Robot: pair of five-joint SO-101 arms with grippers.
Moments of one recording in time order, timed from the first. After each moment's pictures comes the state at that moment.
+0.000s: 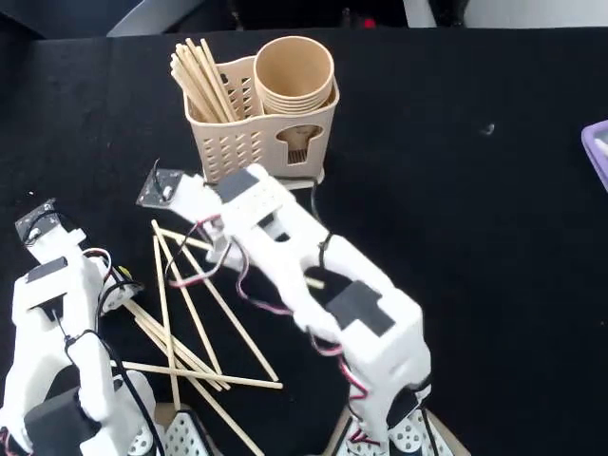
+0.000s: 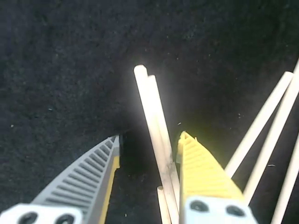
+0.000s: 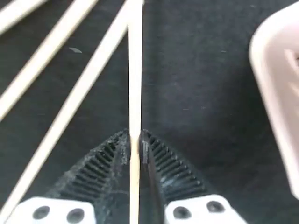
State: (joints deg) left arm -32.4 -24.9 61.9 48.4 9.4; right arm -40.3 21.8 1.8 68.0 29.8
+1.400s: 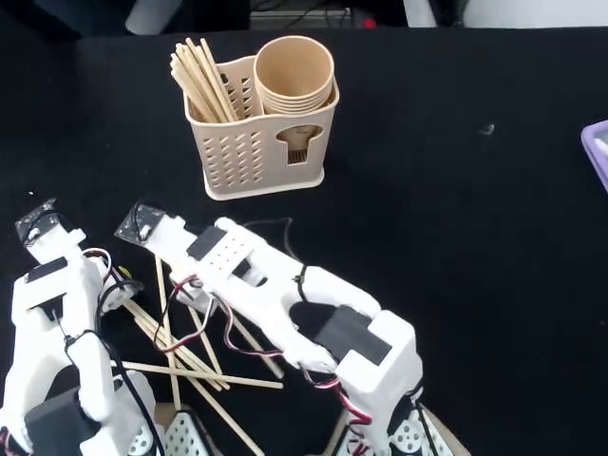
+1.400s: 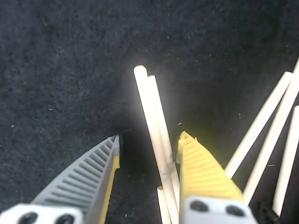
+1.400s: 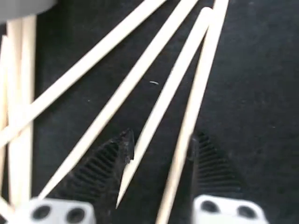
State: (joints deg) left arm -32.4 -24.9 61.8 48.4 9.4; right arm -50.5 20.4 13.8 56.1 12.4
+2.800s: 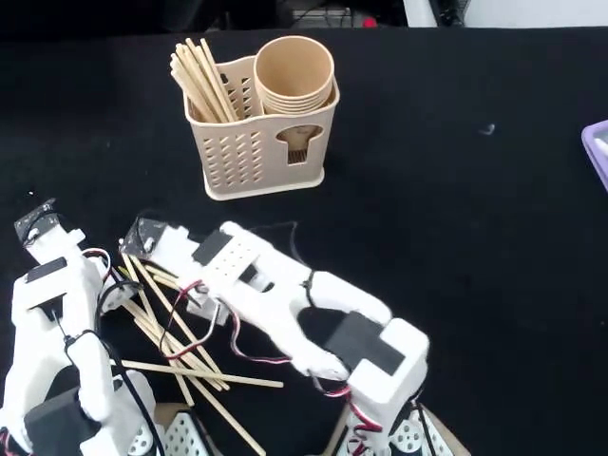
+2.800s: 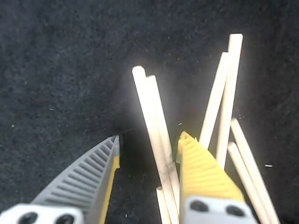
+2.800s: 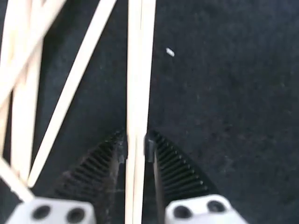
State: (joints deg) left arm -32.6 -24.9 61.8 48.4 9.4; right arm -49.7 13.4 18.2 60.6 16.4
